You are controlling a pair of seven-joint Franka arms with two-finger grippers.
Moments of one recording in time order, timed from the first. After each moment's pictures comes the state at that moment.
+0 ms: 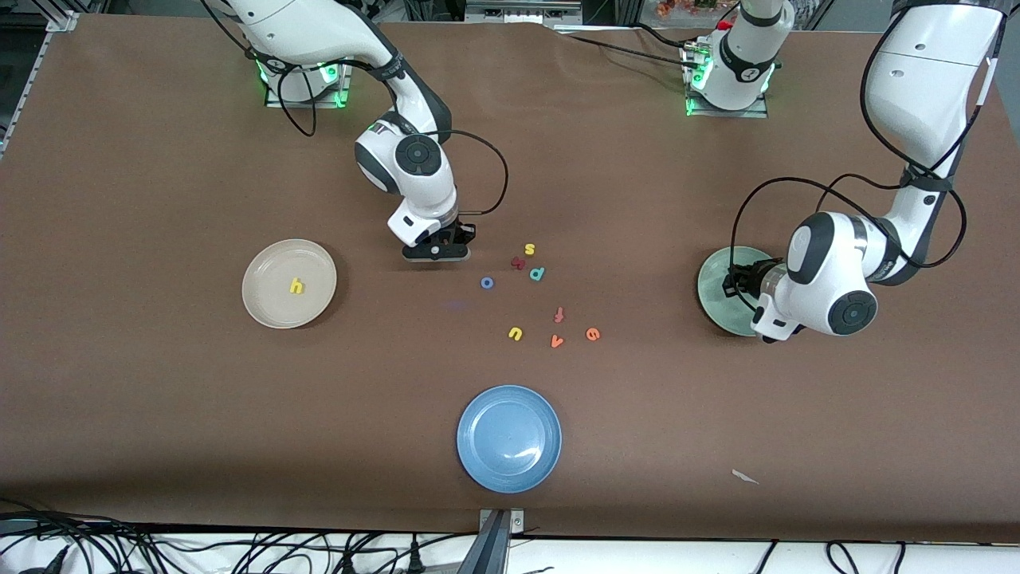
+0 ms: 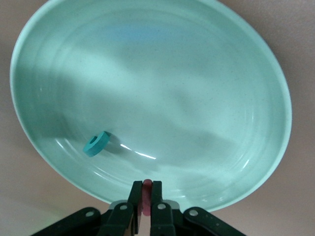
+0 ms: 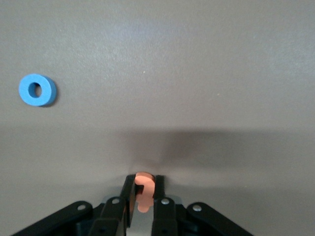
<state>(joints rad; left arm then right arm) 0.16 0.59 -0.24 -1.82 0.01 1.89 -0.55 0.52 0.53 0.19 -2.06 -0.25 2.60 0.86</state>
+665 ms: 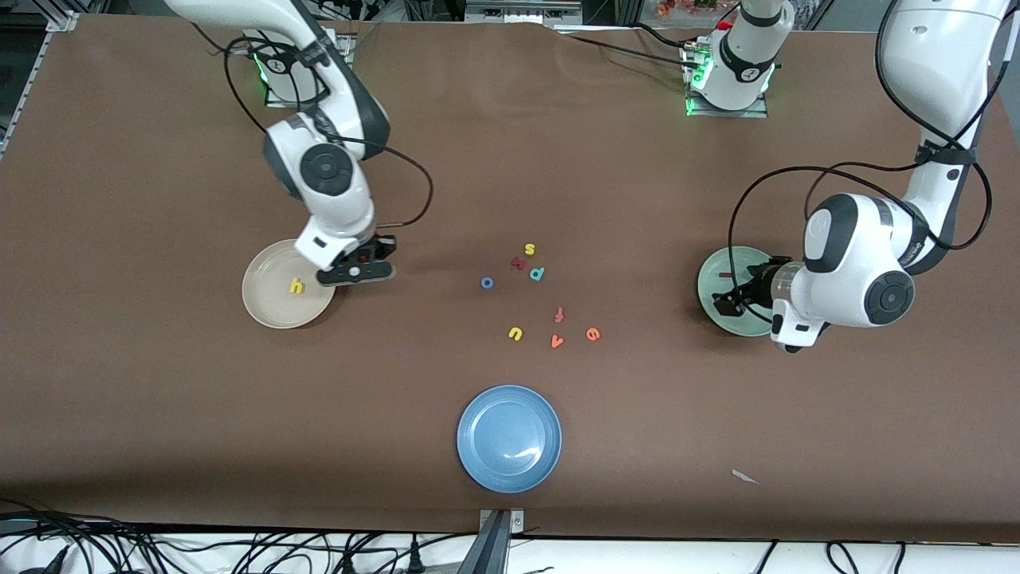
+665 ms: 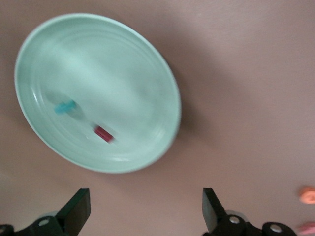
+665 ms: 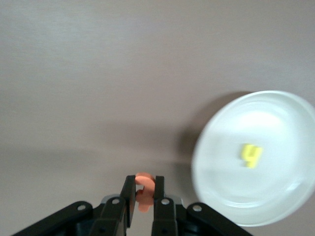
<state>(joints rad) 0.12 0.50 -0.28 -1.73 -0.10 1.91 -0.89 0.26 0.30 0.18 -2.05 -0.26 2.26 0.38</state>
